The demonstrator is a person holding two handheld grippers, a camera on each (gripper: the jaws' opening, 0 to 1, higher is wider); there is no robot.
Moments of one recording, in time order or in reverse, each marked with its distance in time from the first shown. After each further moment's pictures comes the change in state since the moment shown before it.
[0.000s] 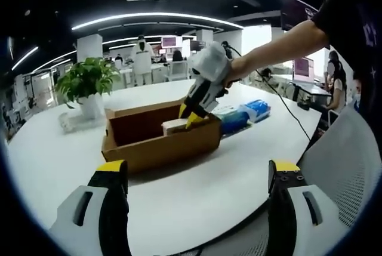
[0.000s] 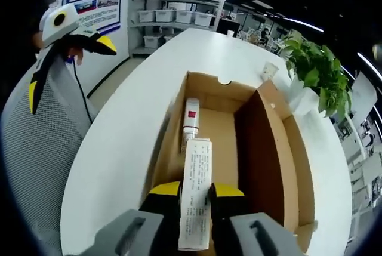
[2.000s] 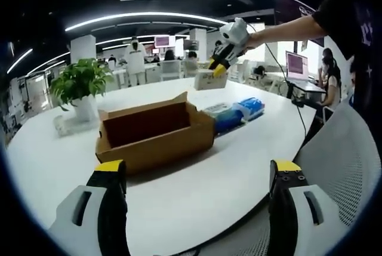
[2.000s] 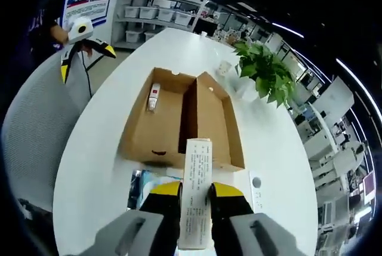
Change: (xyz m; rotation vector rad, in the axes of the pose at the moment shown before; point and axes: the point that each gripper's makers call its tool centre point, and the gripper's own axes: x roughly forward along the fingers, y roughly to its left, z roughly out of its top) left arm 0.001 -0.007 0.000 0.028 0.007 -0.035; right arm -0.167 -0.066 -0.091 -0.028 0.063 -0.198
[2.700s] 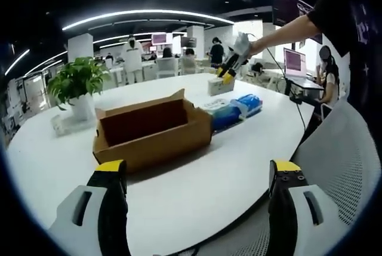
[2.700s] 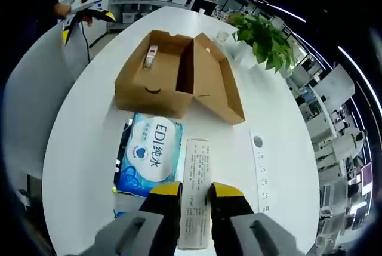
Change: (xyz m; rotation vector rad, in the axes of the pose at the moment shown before) left arm 0.002 -0.003 -0.002 0.004 0.020 -0.018; right arm 0.002 -0.009 -0.103 0.013 0.155 -0.011
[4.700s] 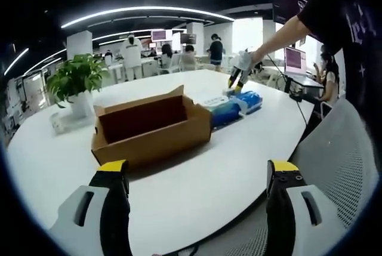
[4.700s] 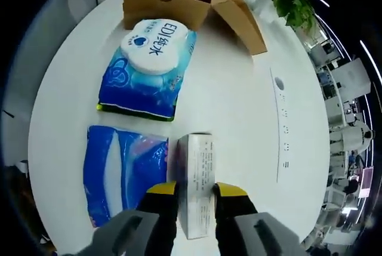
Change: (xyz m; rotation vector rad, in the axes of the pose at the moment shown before) left arm 0.002 -0.001 -0.004 -0.001 0.028 -0.006; right arm 0.021 0.006 -0.113 -0.062 0.262 0.064
